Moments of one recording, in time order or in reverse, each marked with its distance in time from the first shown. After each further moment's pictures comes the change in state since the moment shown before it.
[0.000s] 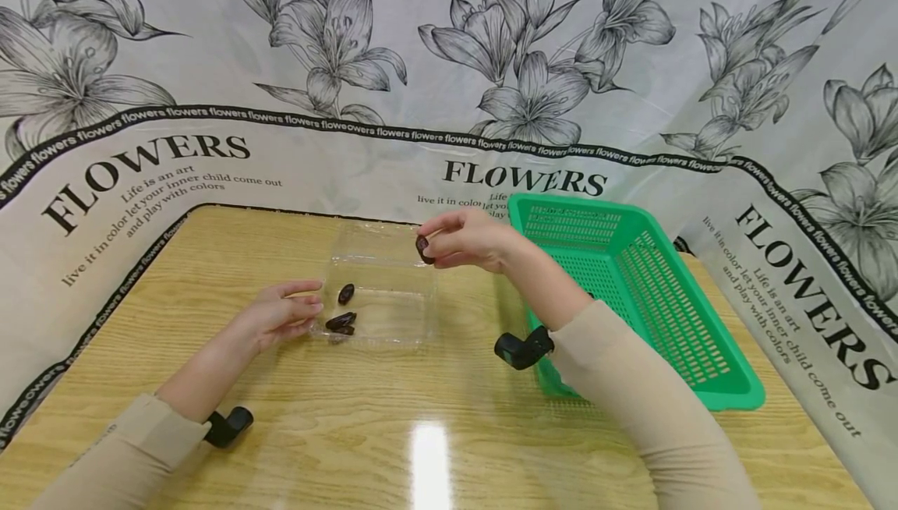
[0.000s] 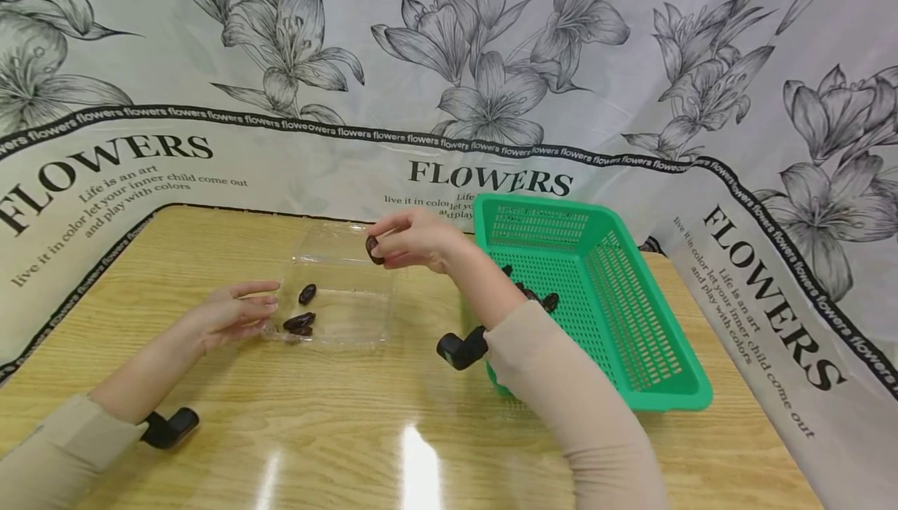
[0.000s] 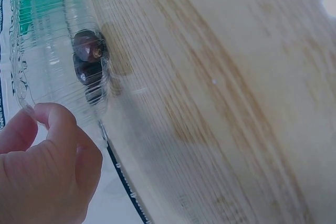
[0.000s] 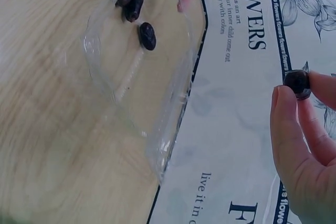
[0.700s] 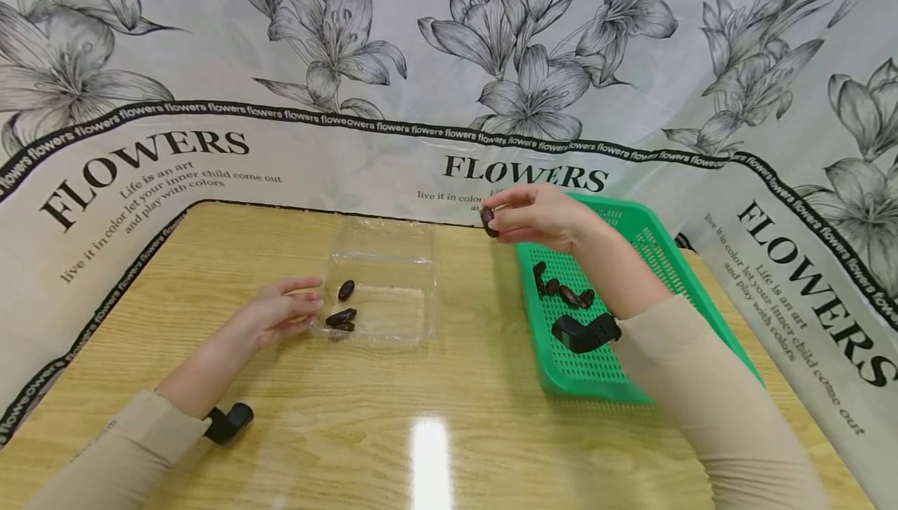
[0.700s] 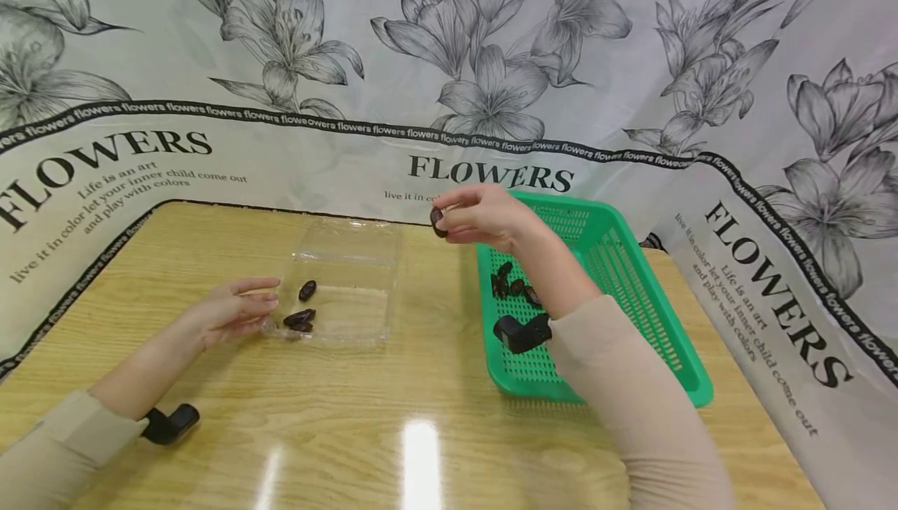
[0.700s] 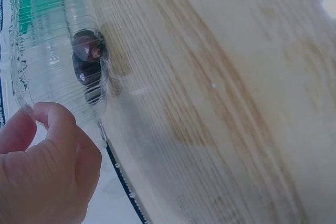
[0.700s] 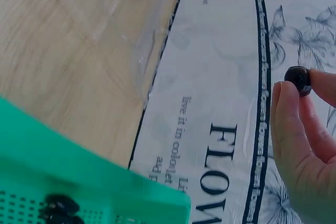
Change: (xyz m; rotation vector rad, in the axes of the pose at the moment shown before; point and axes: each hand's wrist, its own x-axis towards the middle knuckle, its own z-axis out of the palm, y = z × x) left_hand 0.000 0.001 0.001 -0.008 0.010 -0.019; right_hand -0.036 -0.003 -0.067 0.035 0.095 -0.043
